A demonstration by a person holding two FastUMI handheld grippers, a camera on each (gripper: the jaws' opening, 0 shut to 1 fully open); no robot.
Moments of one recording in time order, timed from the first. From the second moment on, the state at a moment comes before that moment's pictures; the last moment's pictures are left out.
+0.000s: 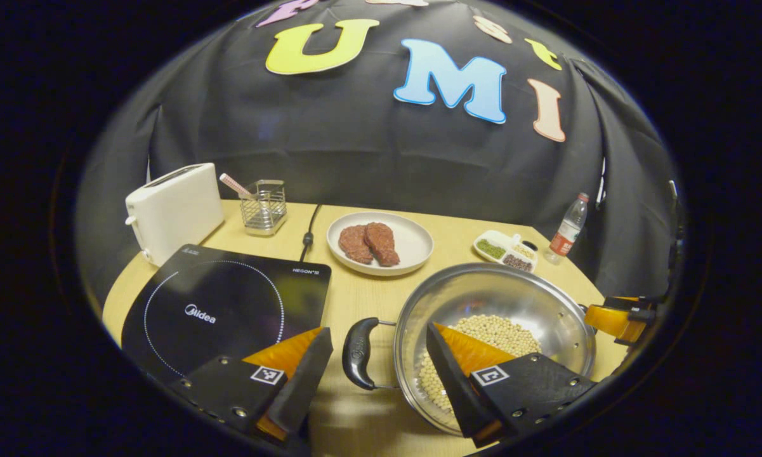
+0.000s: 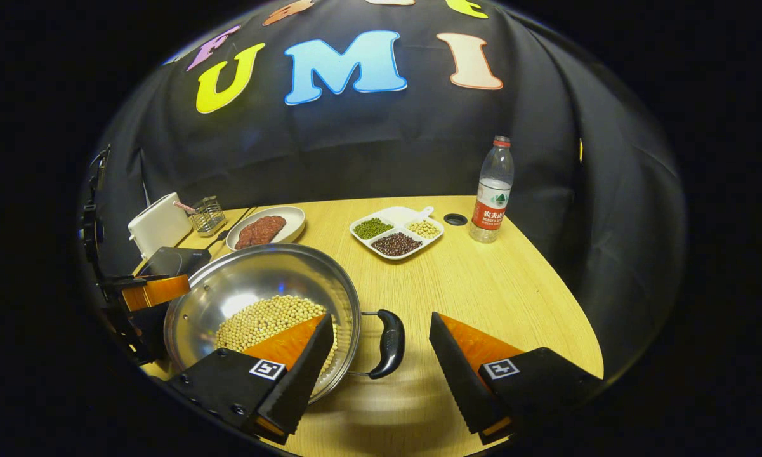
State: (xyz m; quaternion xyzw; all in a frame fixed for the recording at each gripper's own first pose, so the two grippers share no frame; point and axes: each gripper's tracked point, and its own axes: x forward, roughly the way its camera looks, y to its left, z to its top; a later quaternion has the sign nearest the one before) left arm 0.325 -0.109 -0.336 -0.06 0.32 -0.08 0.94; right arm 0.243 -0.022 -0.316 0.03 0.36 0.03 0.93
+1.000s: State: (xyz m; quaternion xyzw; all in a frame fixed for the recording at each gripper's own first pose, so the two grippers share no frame) left arm 0.320 -0.116 -0.376 -0.03 0.37 -0.04 0.93; right arm 0.251 -0.013 -0.353 0.07 0.43 0.03 0.90
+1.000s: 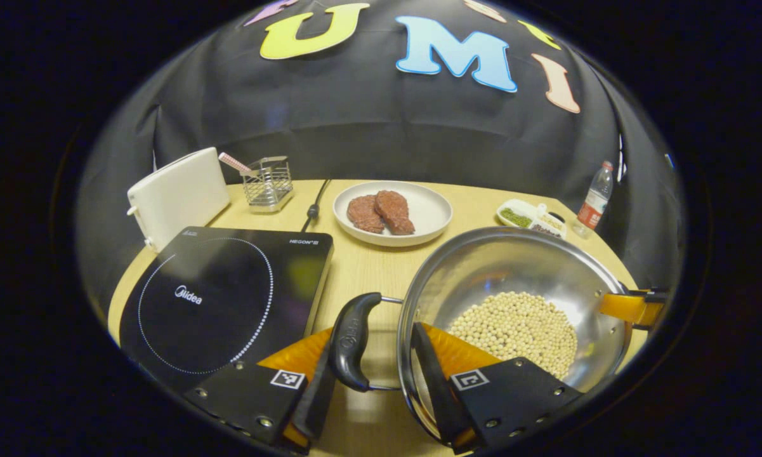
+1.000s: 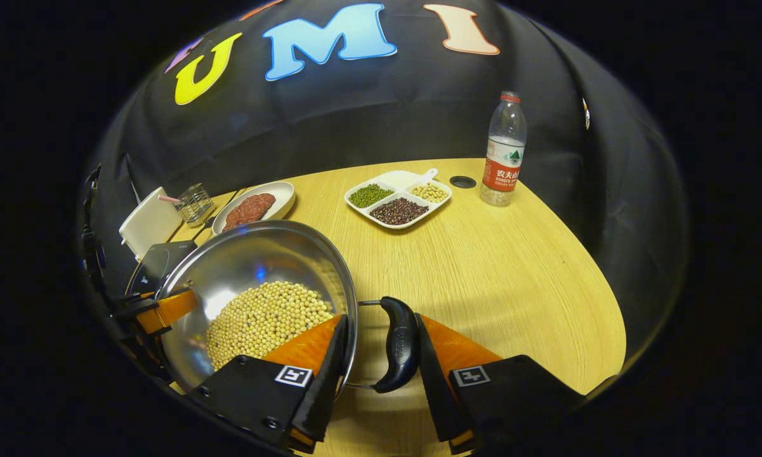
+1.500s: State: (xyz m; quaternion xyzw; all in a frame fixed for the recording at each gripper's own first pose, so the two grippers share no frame) left arm 0.319 -0.118 -0.370 -0.03 0.37 -0.07 0.92; right arm 0.238 -0.014 -0.340 0.04 0.43 0.02 0.90
